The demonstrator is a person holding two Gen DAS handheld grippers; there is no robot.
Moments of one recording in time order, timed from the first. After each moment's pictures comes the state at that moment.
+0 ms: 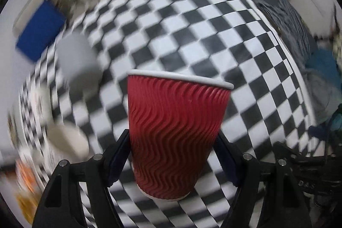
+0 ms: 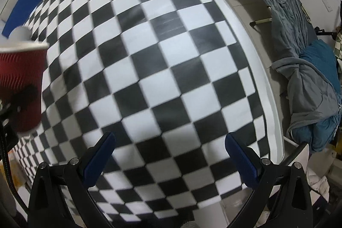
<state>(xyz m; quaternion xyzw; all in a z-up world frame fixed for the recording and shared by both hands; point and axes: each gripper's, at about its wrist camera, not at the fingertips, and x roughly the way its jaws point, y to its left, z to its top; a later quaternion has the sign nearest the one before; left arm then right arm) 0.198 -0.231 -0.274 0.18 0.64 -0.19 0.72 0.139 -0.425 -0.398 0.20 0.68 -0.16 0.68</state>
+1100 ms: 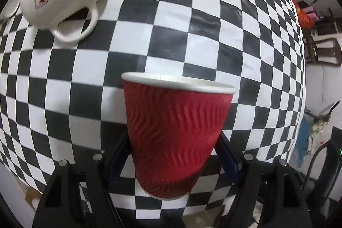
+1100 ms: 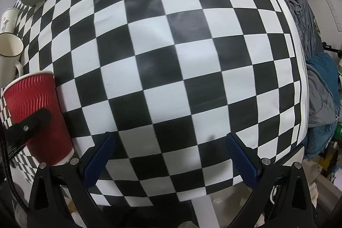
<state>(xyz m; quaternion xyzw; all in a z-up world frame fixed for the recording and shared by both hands) 0.144 -0.126 -0.357 -0.08 0.73 -0.09 0.68 0.141 -0.315 -0.428 0.14 0.72 -0.14 0.66</state>
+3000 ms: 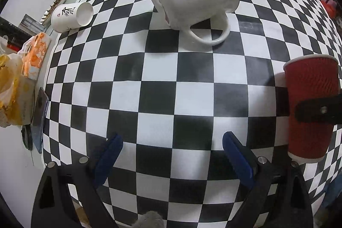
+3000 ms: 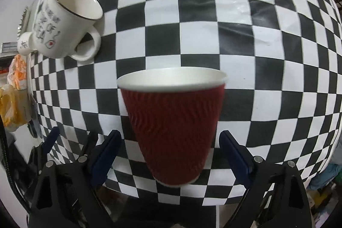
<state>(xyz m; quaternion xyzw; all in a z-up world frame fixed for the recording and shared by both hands) 0.095 -0.009 -0.358 0.07 0.63 0.03 0.77 0.218 -0.188 -0.411 0.13 0.75 0.03 0.64</state>
